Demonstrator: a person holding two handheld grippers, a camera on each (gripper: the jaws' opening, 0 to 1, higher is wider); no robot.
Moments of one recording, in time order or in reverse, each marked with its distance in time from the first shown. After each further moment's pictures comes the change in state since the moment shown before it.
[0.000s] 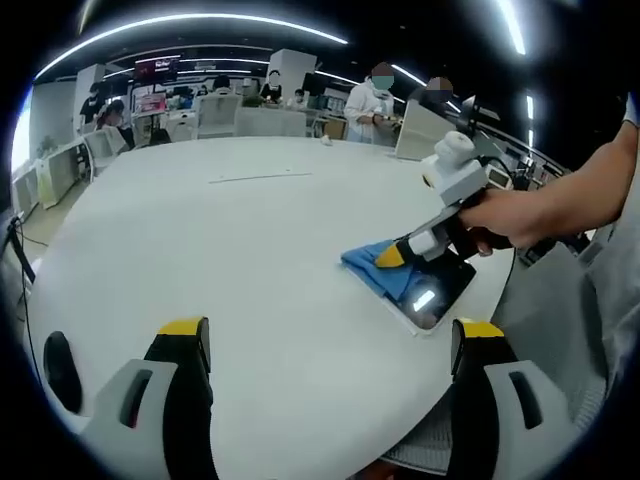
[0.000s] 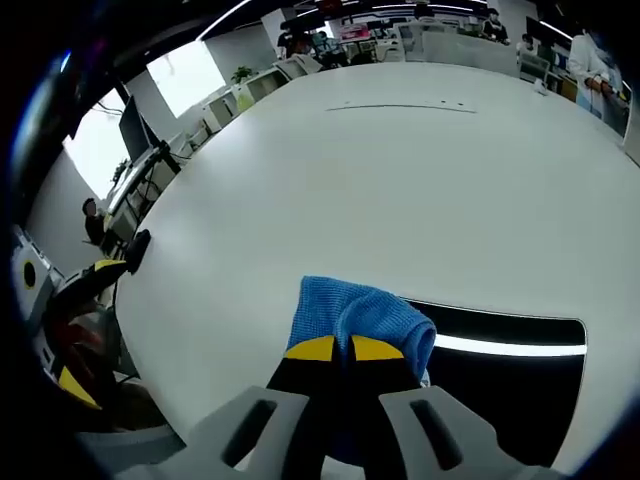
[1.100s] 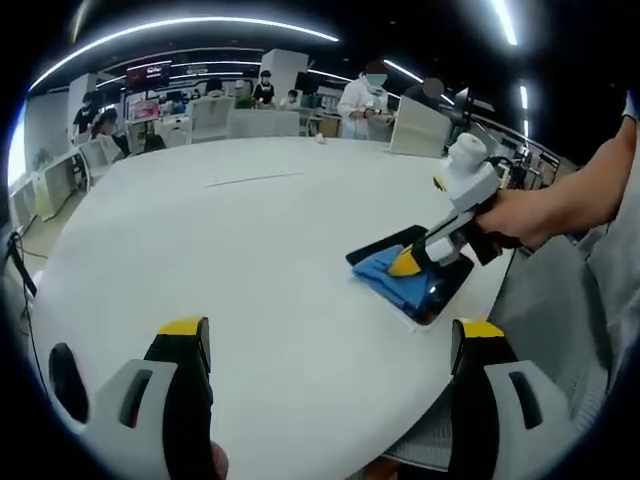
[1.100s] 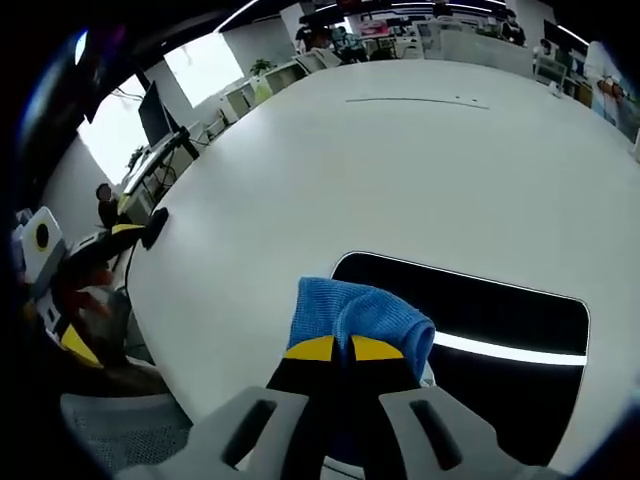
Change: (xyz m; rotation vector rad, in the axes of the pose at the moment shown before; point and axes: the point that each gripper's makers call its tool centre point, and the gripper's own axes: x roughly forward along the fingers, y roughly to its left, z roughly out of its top) left arm -0.003 -0.003 0.001 0.034 0.017 -0.019; right arm -0.014 0.001 -0.022 -0.038 0.011 0.050
